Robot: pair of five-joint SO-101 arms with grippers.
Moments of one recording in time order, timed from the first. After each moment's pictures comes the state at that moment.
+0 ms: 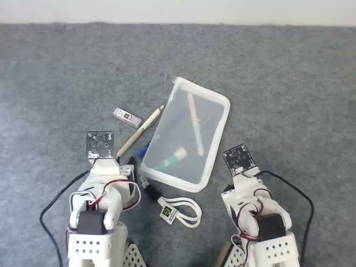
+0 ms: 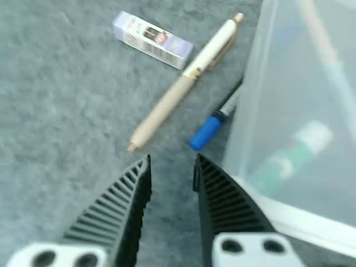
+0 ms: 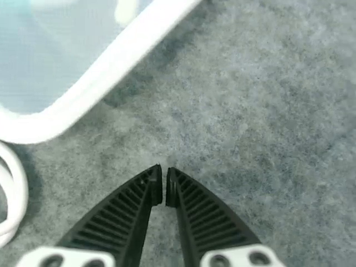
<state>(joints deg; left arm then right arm) -6.0 -98.6 94.6 63.6 5.9 -15.5 -103.1 95.2 74.8 10.4</state>
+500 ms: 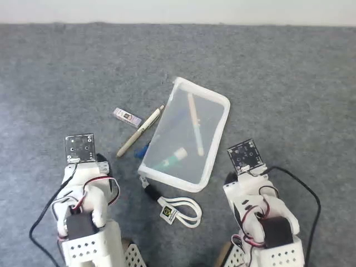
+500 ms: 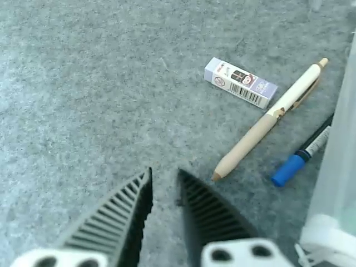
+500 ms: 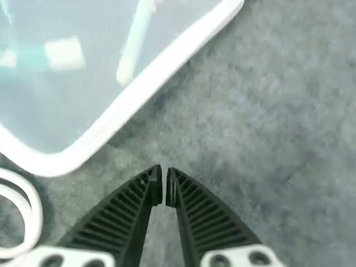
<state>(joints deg) -20.2 -98.8 91.4 63.4 -2.9 -15.6 -103.6 85.5 74.8 10.7</state>
